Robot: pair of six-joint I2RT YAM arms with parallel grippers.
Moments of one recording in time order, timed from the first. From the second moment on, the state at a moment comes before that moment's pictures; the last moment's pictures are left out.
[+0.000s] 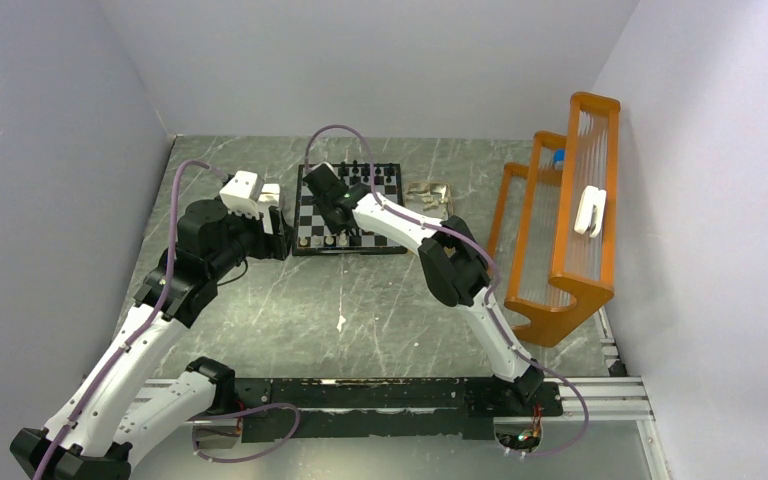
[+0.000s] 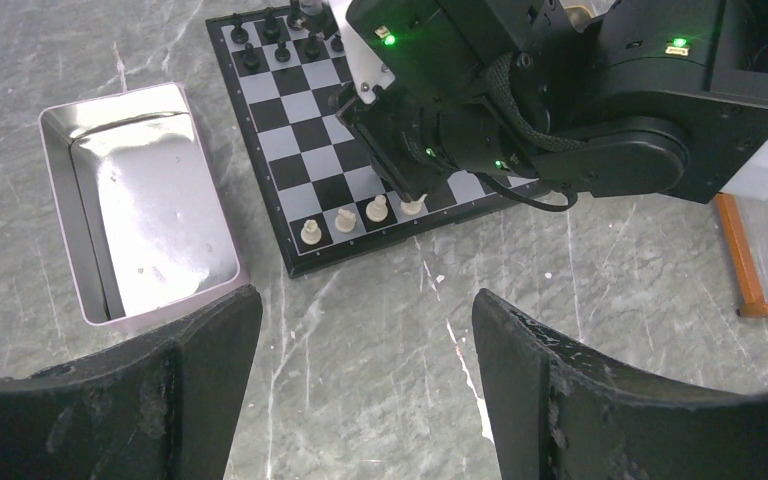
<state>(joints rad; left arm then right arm) -0.41 0.82 0.88 -0.42 -0.01 -0.18 0.82 2.38 2.02 -0.60 0.28 0.15</state>
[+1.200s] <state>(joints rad) -0.41 0.82 0.88 -0.42 -0.01 -0.18 0.68 1.96 1.65 -0.46 0.47 0.14</state>
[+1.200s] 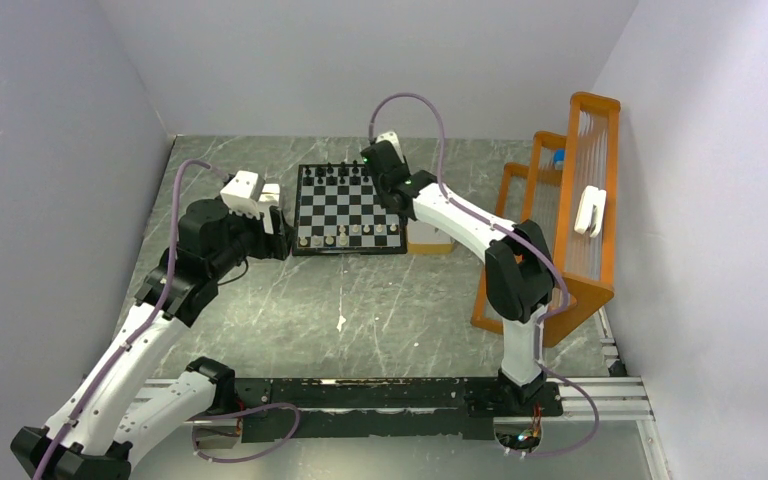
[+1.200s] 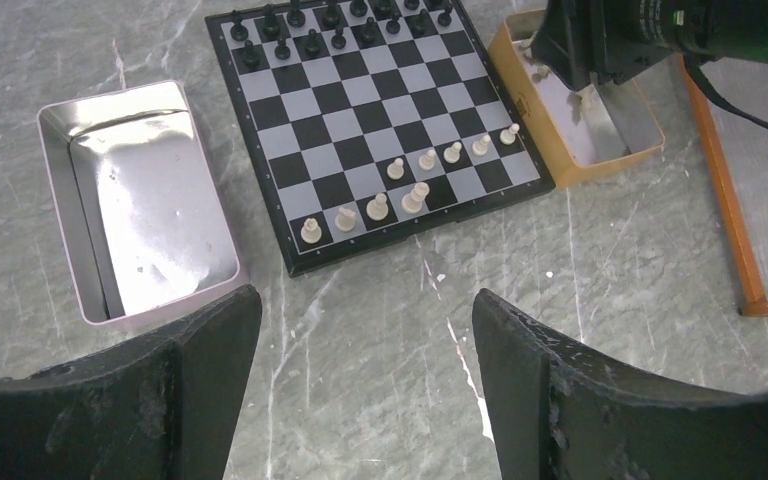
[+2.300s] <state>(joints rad) -0.41 0.84 0.88 -0.42 0.01 -0.18 0.48 2.05 1.44 -0.39 0.61 0.46</state>
